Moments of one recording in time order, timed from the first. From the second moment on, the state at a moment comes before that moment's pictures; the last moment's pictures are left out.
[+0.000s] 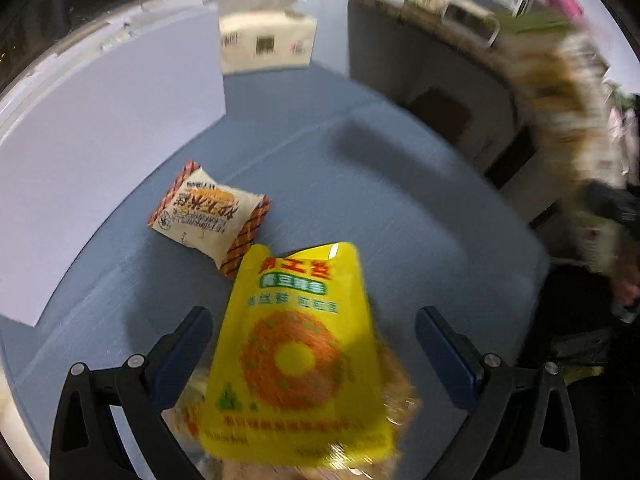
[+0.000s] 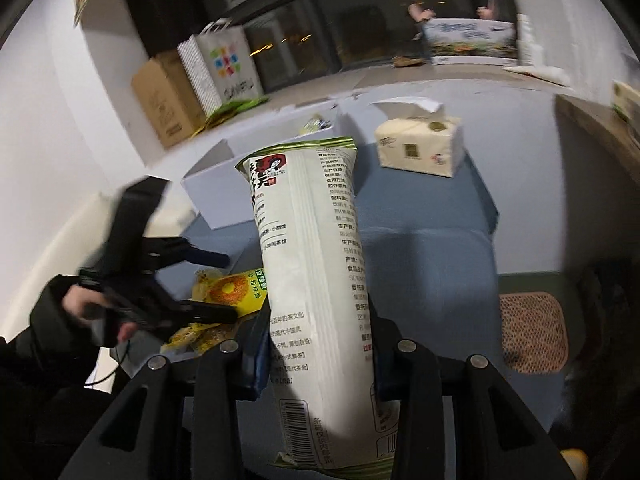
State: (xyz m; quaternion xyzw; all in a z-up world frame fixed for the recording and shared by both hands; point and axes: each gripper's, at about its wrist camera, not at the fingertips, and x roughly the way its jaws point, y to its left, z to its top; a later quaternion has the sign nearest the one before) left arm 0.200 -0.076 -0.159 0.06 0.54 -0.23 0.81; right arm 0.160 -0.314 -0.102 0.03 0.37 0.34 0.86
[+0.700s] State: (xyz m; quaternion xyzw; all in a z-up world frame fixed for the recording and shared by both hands) left arm 0.134 0.011 -0.049 -0.08 0.32 -0.17 0.93; right arm 0.156 -0.299 -0.102 0.06 0.36 0.35 0.86
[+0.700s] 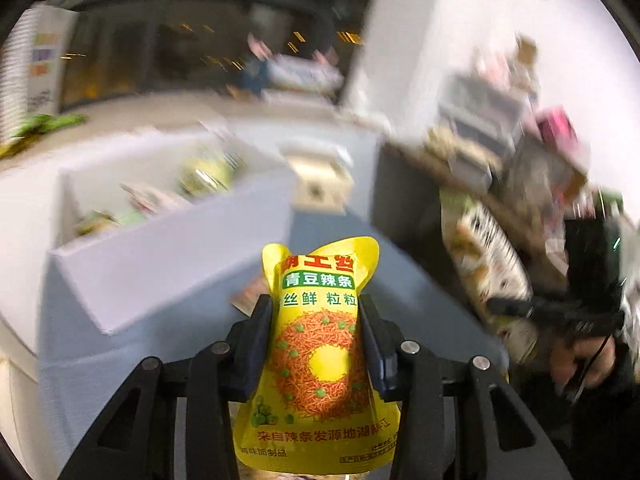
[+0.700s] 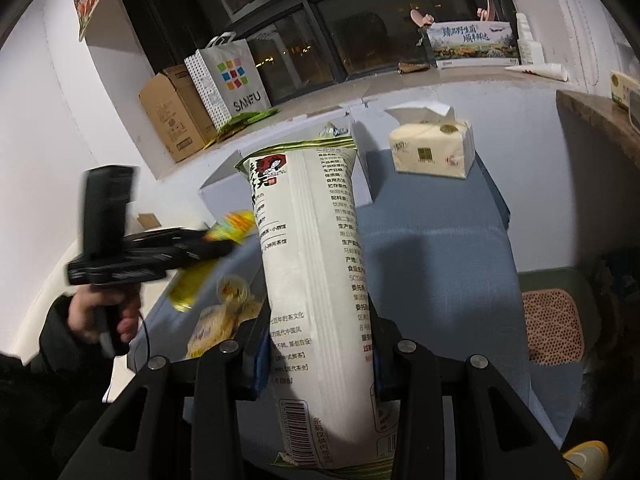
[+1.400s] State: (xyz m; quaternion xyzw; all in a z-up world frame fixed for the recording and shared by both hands) left arm 0.292 0.147 -0.011 -0.17 0.26 0.00 0.95; right arm 0.382 -0.099 -0.021 0.11 0.39 0.35 0.85
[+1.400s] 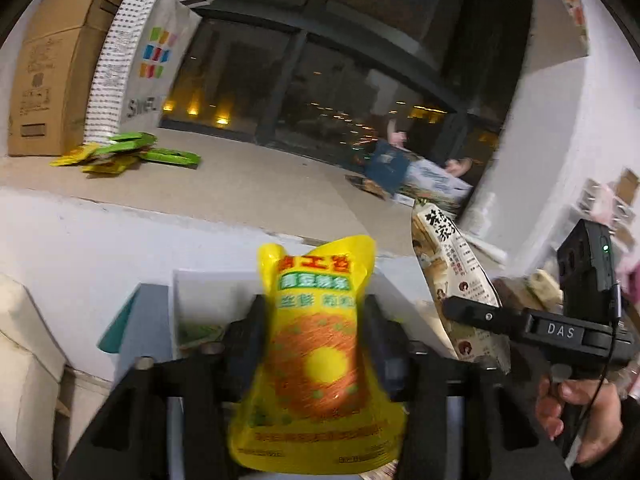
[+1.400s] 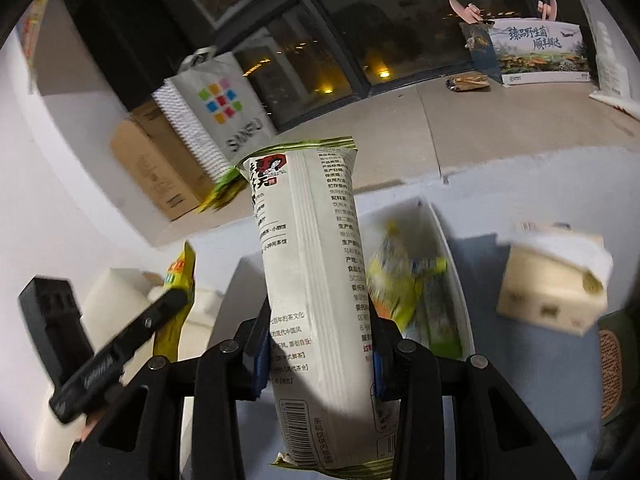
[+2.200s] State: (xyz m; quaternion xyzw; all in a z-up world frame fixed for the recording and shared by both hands) left arm 0.208 0.130 0.008 -0.12 0.25 -0.01 0.96; right arm 0.327 -0.105 0.008 0.05 0.33 0.39 0.86
